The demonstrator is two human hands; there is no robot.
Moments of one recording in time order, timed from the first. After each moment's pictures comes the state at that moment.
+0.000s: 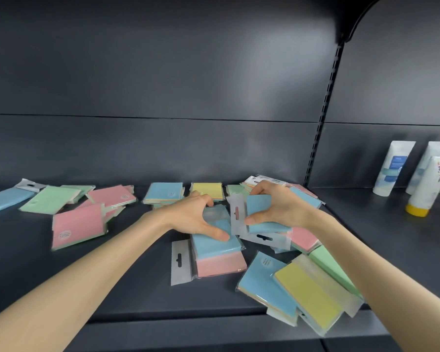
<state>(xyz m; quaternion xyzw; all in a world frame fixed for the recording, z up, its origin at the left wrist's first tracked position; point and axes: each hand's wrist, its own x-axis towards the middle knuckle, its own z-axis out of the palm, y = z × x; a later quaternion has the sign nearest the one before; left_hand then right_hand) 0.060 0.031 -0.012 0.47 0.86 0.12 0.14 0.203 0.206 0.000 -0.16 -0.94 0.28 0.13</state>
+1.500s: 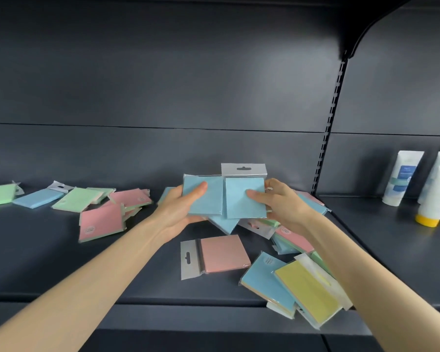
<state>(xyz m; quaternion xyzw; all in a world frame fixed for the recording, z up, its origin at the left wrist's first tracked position) 0.089 -0.004 0.002 0.24 0.59 0.73 0.26 0.207 0.175 0.012 -0.16 -0.73 0.65 0.17</state>
